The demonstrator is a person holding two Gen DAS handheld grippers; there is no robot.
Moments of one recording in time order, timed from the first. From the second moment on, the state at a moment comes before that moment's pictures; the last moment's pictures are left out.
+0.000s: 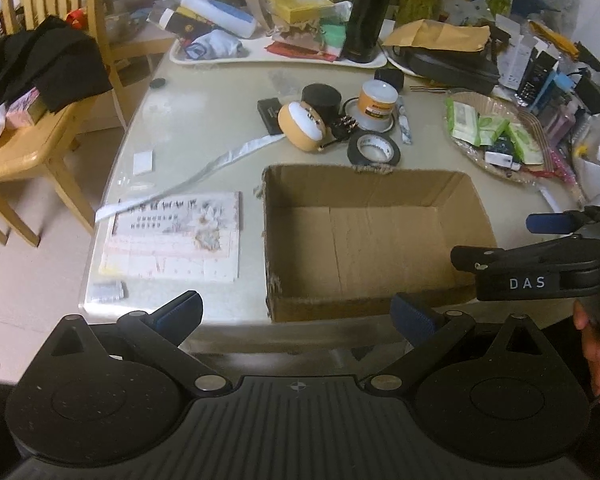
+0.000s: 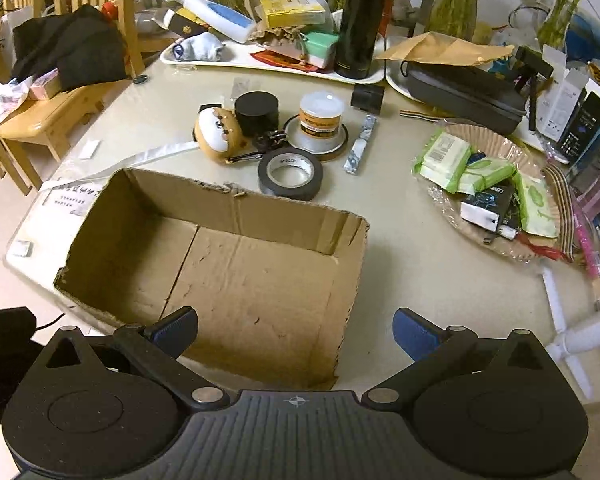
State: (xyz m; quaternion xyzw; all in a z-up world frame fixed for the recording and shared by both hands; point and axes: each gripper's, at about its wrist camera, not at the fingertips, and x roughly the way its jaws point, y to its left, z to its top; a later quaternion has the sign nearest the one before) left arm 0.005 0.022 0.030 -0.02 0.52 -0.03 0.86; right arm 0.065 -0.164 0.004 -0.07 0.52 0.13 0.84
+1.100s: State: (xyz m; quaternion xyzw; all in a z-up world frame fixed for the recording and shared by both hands) left arm 0.145 0.037 0.037 -0.02 0.48 -0.03 0.88; right arm 0.207 -0.169 -0.009 -0.04 0.53 0.14 0.83
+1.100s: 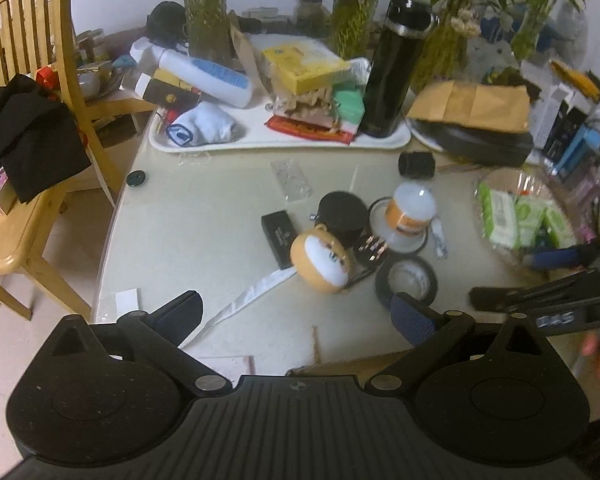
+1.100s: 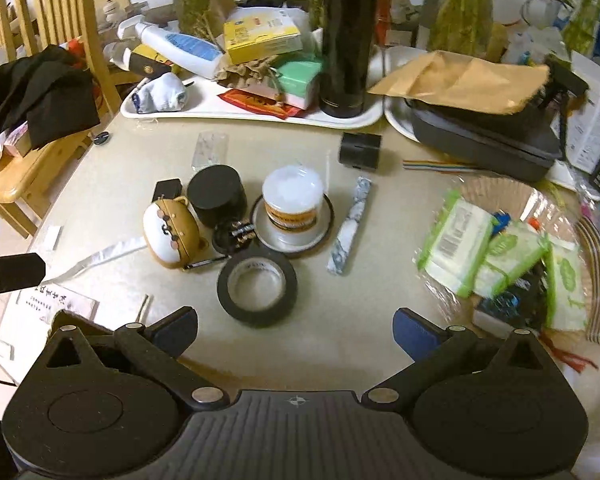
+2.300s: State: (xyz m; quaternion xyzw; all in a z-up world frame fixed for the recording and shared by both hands) left arm 0.156 0.047 0.035 -0.01 0.48 0.01 0.88; right arm 0.270 -0.116 -0.107 -0.03 0.60 0.14 0.79
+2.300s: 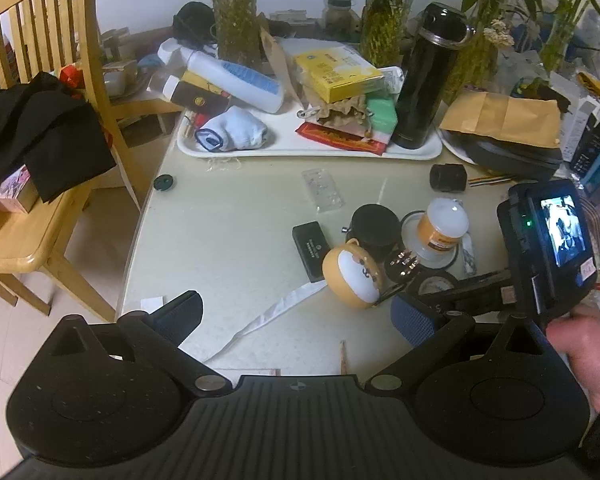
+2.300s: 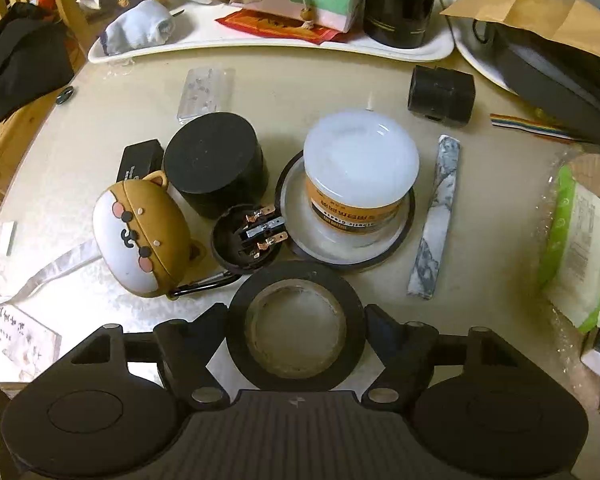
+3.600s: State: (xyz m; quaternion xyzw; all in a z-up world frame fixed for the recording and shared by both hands) left arm 0.233 0.033 -0.043 -0.08 0.52 -0.01 0.85; right arm 0.217 -0.183 0.017 -0.03 0.52 0.17 0.84
